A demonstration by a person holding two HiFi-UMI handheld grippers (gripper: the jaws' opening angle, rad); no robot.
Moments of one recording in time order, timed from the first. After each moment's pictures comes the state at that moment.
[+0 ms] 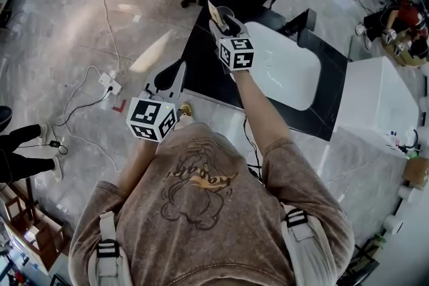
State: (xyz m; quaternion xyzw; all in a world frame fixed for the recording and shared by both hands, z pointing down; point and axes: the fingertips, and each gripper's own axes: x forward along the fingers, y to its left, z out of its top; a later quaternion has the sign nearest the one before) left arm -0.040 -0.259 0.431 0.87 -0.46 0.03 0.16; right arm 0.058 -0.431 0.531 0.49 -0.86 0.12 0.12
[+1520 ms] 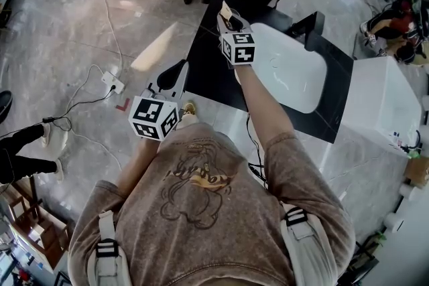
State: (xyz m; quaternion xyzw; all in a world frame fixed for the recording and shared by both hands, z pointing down) left arm -0.052 -0.283 0.448 0.87 -0.45 0.05 0.18; right arm 0.055 -0.468 0.552 0.51 -0.84 0.11 0.15
